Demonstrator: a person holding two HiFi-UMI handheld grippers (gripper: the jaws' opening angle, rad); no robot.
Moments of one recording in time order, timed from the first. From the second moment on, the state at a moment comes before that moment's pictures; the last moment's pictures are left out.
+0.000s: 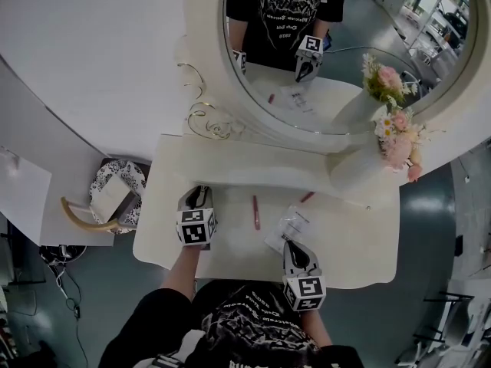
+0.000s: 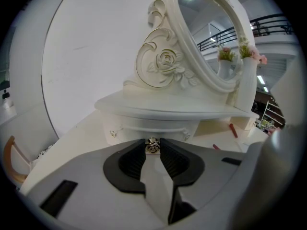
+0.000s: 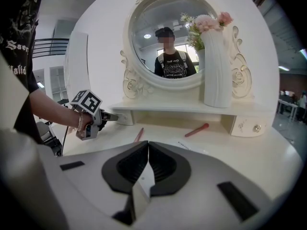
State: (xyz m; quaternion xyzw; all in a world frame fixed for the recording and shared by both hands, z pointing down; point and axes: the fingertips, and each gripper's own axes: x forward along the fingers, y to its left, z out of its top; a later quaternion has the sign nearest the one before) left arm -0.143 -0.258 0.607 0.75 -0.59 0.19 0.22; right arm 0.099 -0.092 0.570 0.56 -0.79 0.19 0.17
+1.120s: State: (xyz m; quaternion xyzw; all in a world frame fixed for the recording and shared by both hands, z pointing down) left arm -0.144 -0.248 0.610 0.75 -0.59 0.20 0.23; right arm 0.095 -0.091 0.569 0.55 -0.80 0.19 0.18
